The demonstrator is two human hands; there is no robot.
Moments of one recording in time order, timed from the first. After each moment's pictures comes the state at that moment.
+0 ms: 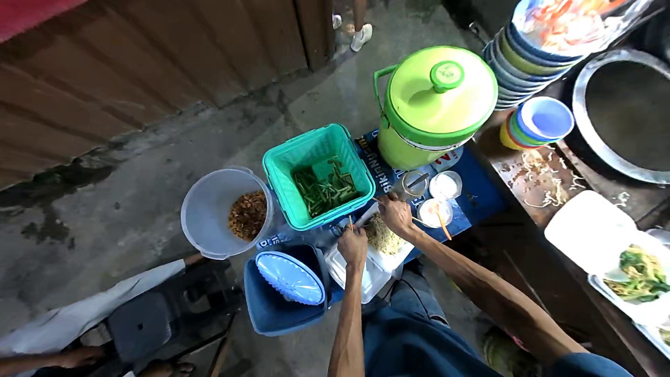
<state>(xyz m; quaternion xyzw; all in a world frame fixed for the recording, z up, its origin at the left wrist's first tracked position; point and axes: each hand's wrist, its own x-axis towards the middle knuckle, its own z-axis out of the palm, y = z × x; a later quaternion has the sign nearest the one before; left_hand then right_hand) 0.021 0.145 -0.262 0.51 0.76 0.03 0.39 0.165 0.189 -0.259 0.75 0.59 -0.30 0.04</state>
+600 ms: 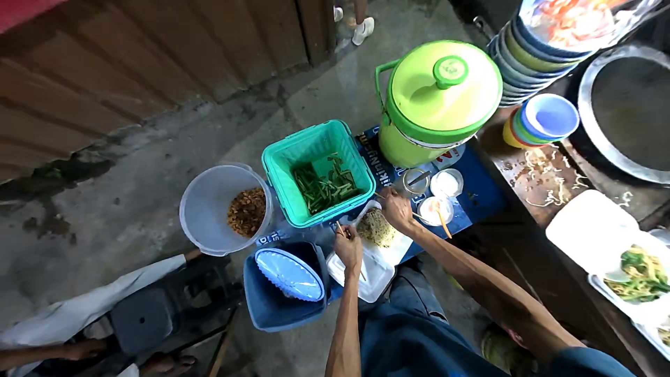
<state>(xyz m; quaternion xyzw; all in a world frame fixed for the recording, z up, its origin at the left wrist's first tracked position) 0.012 0.124 -0.284 0.45 0.77 0.25 0.37 0.167 0.194 -0.257 0.76 0.59 -0.29 0.02</state>
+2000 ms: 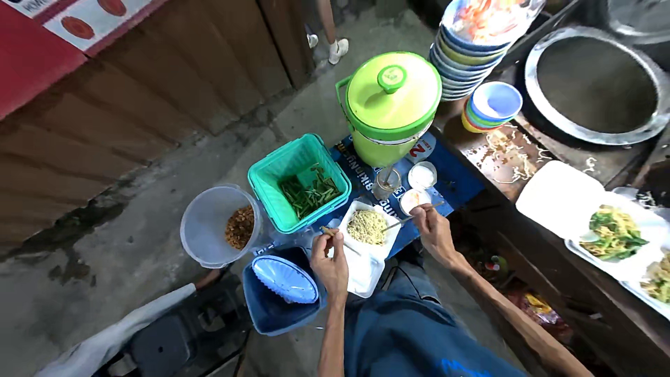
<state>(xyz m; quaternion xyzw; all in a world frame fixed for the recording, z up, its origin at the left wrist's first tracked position) -0.002 0.088 -0.174 0.55 0.58 0.51 0.33 0.236 0.054 -0.185 0.73 0.50 -0.27 -0.38</state>
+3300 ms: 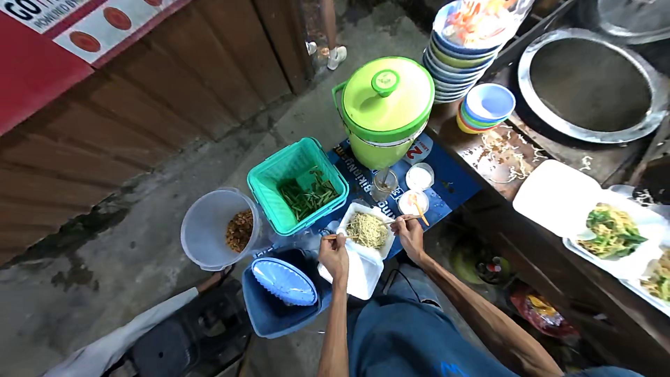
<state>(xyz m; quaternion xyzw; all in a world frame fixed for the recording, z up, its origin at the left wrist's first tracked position) 0.008 0.094 -0.254 0.49 0.67 0.43 0.36 0.207 0.059 -0.288 0.72 0.28 -0.38 -0.50</state>
